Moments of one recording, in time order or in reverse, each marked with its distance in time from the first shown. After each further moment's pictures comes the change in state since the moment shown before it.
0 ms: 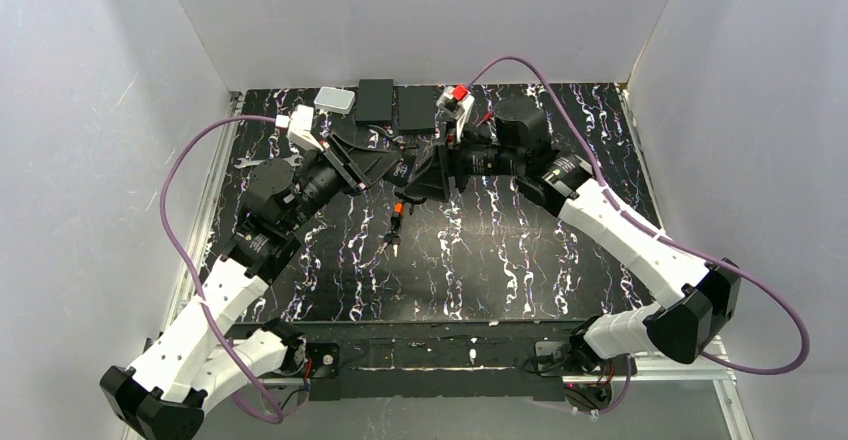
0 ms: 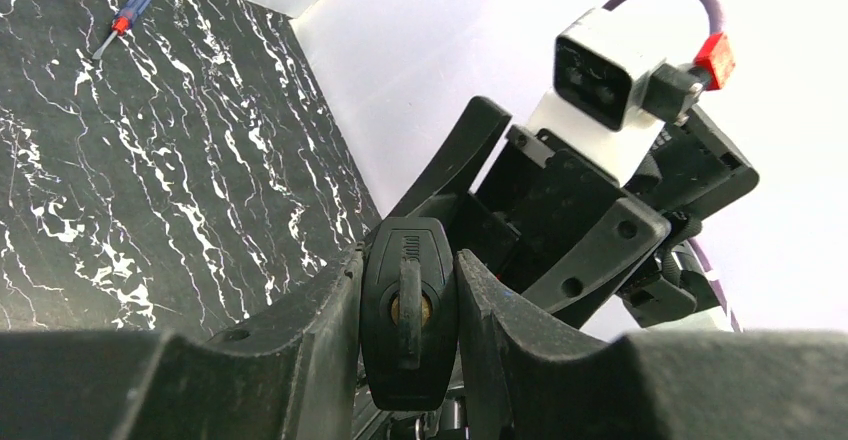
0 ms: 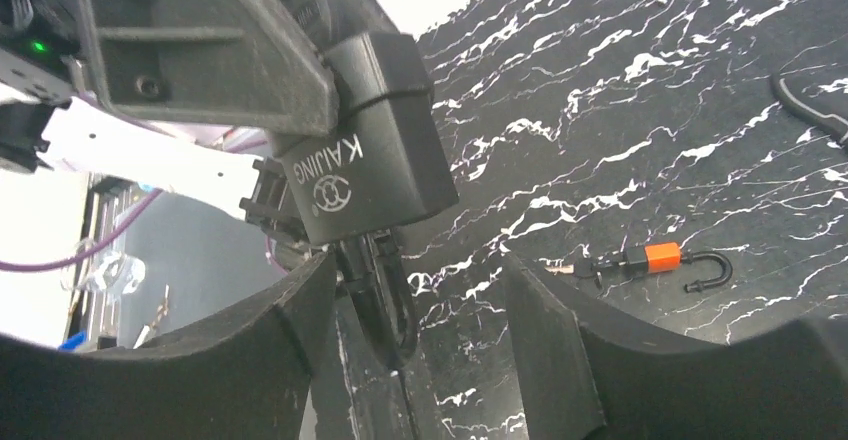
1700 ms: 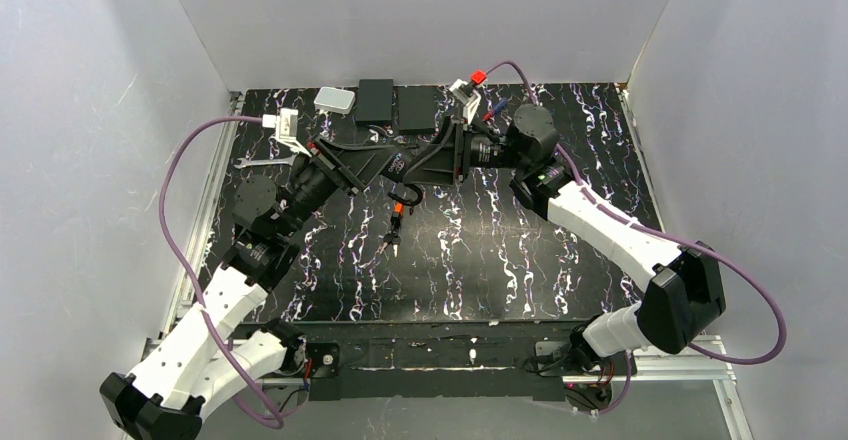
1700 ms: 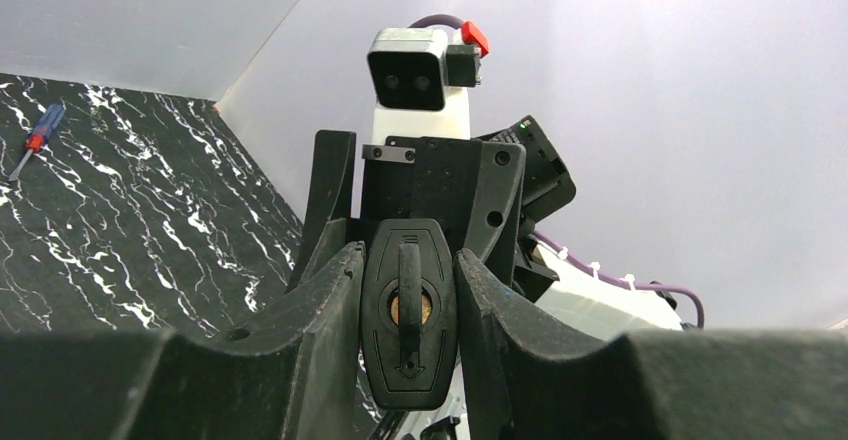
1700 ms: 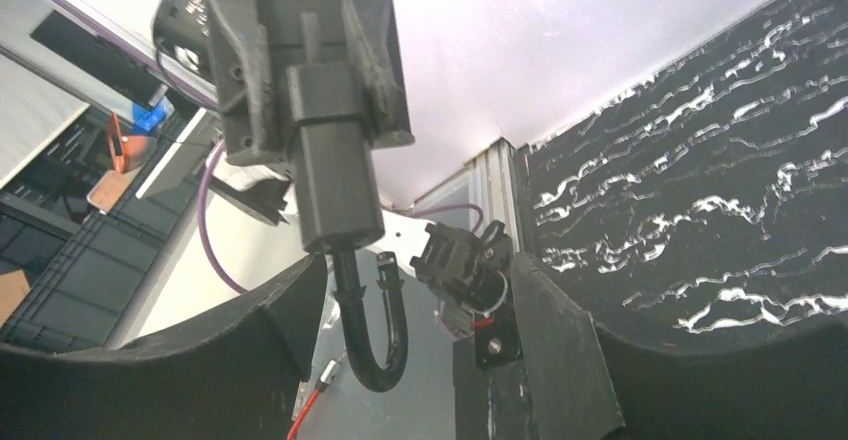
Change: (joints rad) left arm 0.000 -0.045 -0.076 0.281 0.055 0.036; right arm -0.080 0.056 -0.201 0.688 -0.287 0.594
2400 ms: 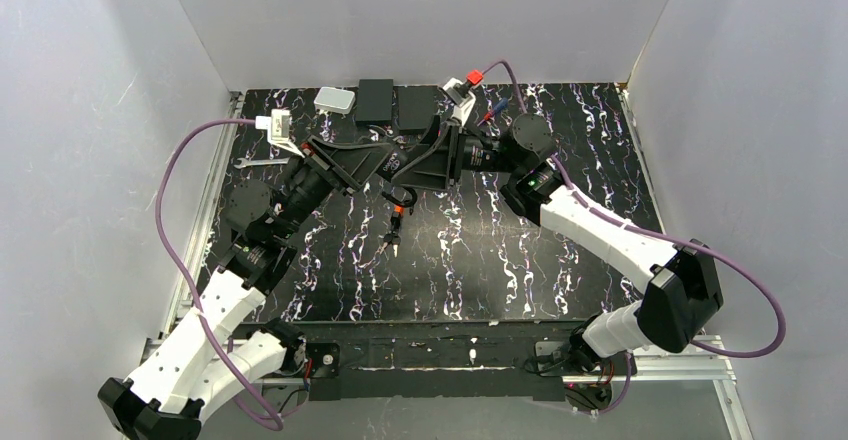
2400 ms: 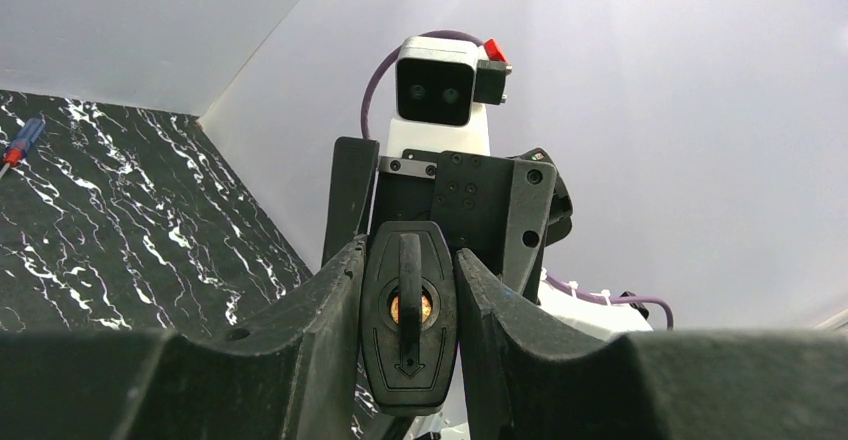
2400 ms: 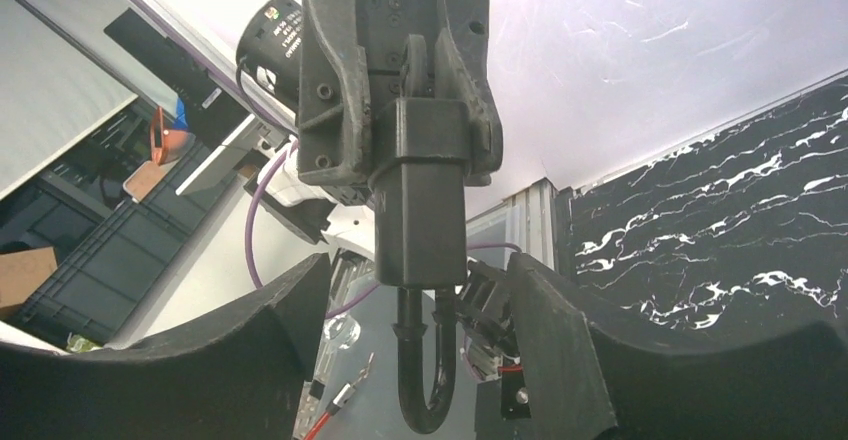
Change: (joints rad) left arm 0.002 -0.024 -0.001 0.021 -0.017 -0.045; right arm 0.079 0.011 0.004 0.208 0.056 0.106
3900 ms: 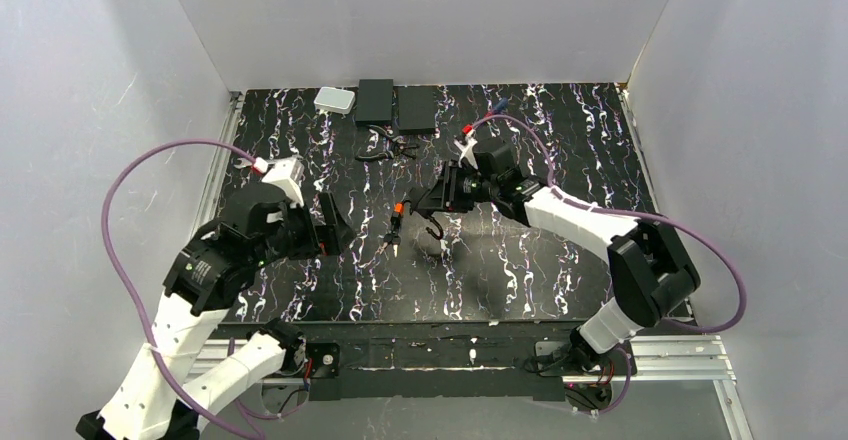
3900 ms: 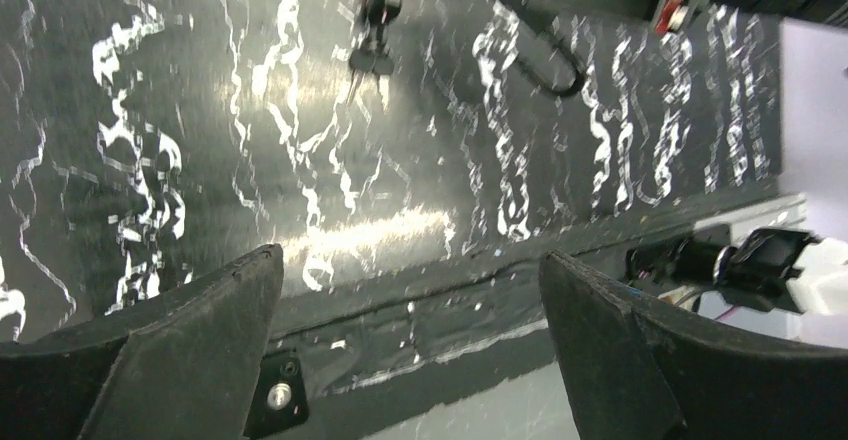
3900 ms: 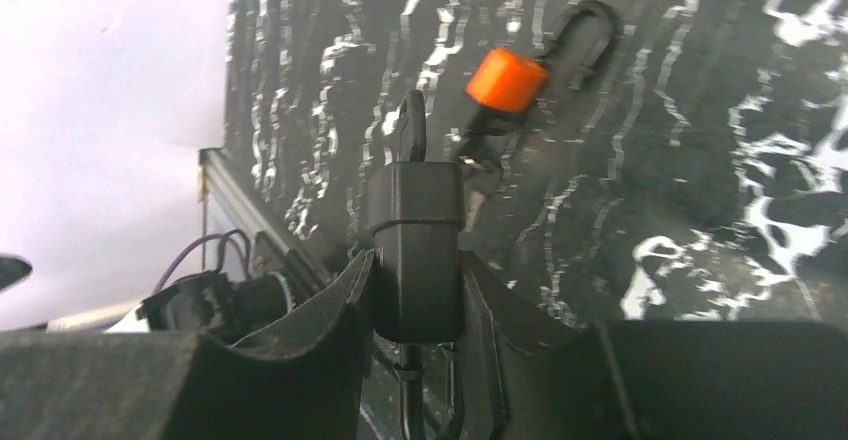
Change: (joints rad) left arm 0.002 -0.059 0.326 -1.406 -0.270 0.393; right arm -0.077 0.134 -0.155 -0.653 0.455 -0.243
